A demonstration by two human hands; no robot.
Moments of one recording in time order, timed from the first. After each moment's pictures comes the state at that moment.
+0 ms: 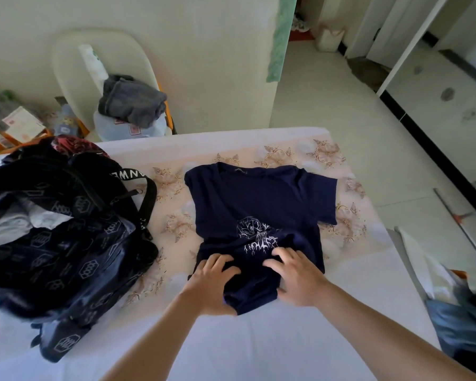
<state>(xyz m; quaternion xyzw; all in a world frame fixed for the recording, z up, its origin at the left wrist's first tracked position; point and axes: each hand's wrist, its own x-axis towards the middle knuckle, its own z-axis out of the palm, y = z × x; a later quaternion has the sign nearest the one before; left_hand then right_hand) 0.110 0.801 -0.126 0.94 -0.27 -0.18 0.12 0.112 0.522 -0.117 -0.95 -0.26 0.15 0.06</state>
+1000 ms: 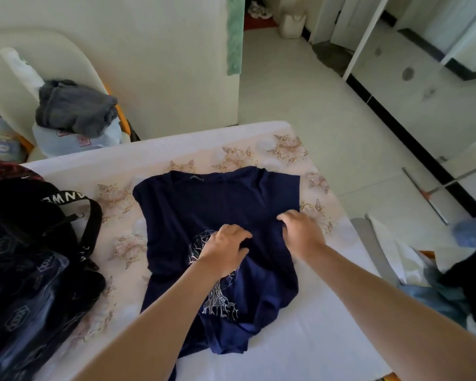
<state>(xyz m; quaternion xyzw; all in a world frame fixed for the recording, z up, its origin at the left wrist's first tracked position) 0.213 0.655 -0.096 0.93 -0.24 -0.19 0.22 0.202 0.428 -0.108 -0.99 0.02 0.07 0.10</state>
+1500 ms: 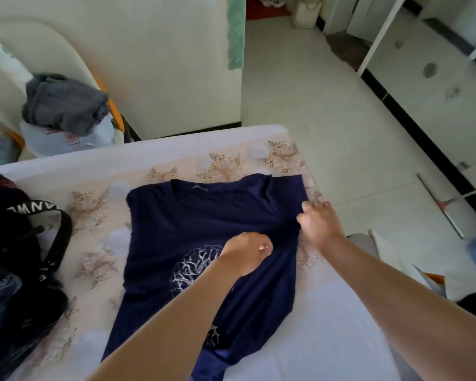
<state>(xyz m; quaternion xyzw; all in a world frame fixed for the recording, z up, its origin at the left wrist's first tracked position) 0.261 0.546 -0.110 0.90 -0.18 -0.29 0.27 0.279 0.335 -0.103 -0.97 -0.11 0.15 -0.17</state>
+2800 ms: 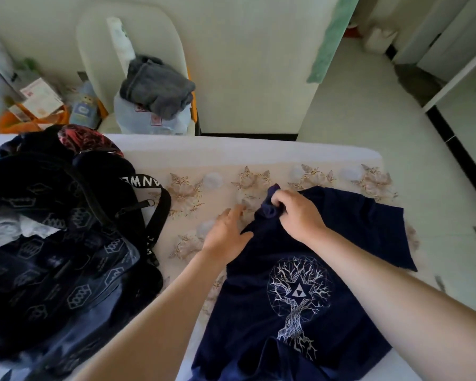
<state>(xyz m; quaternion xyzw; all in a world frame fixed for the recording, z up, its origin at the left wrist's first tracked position) 0.292 0.793 -0.102 0.91 0.04 -0.15 0.38 0.350 0.597 -0.086 -0.96 -0.17 0.07 0.21</state>
